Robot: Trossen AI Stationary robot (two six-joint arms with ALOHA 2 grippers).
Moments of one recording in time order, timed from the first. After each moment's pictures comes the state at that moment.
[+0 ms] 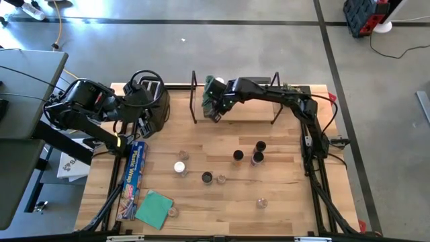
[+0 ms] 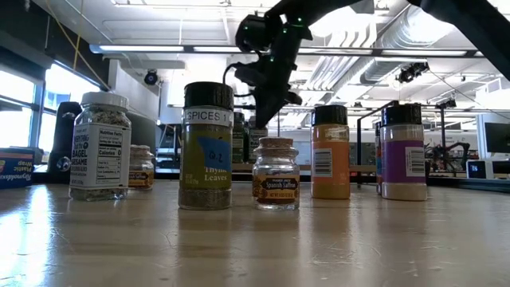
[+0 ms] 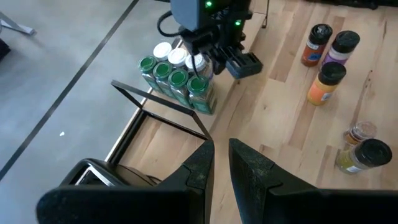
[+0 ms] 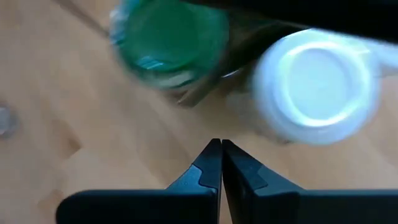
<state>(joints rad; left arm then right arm) -0.22 1.29 1.90 -1.56 -0.62 -0.41 -0.33 2.12 1.93 -1.00 0.07 0.29</state>
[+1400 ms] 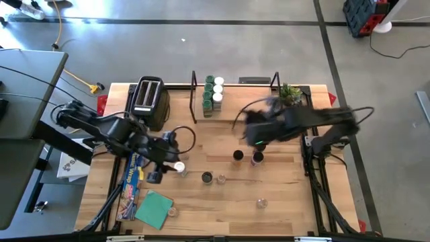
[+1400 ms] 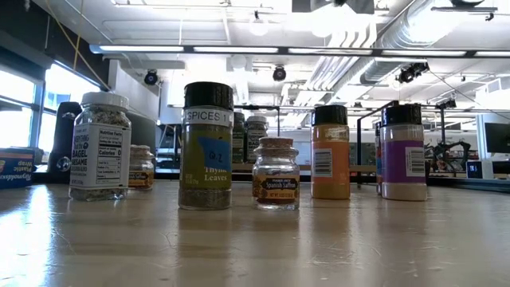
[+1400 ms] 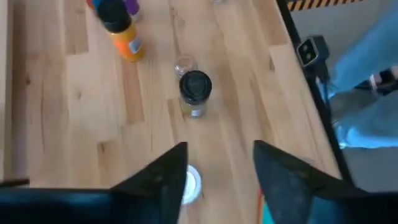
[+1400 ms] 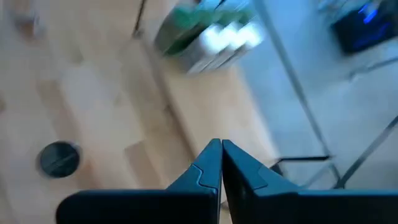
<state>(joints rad) -0.39 1.30 1.39 -1.03 -0.07 -0.17 0.21 1.65 1.95 -1.57 0.70 0.41</state>
